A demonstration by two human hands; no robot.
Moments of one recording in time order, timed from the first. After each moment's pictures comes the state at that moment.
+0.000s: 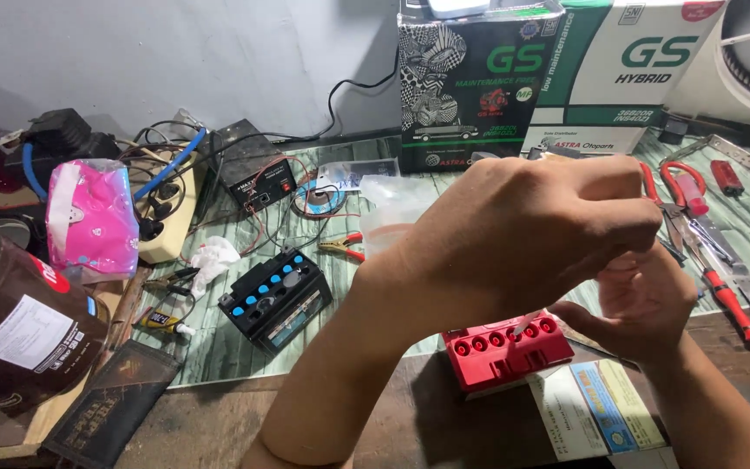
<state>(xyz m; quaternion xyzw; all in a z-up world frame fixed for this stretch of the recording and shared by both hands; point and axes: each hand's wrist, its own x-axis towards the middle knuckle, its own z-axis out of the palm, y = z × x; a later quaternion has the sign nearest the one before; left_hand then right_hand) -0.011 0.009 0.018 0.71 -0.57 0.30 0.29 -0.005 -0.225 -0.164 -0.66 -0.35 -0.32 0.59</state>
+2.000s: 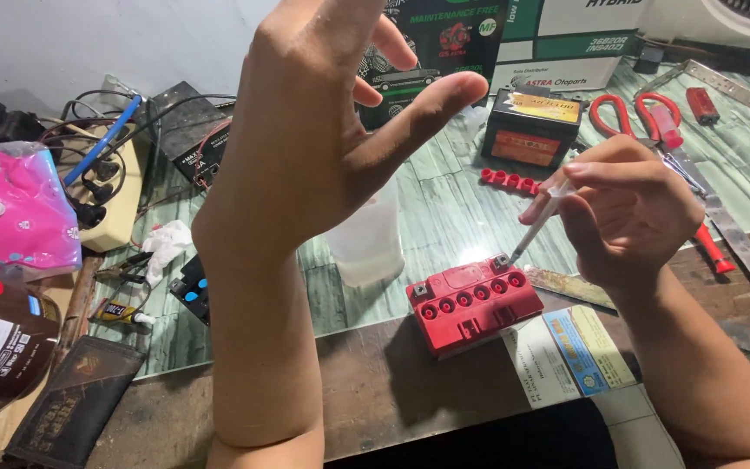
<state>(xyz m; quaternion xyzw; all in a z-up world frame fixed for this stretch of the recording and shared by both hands) 0.028 0.072 0.019 0.80 -0.44 0.32 0.26 -0.008 -0.199 -0.105 -0.66 -0.37 -0.41 0.50</state>
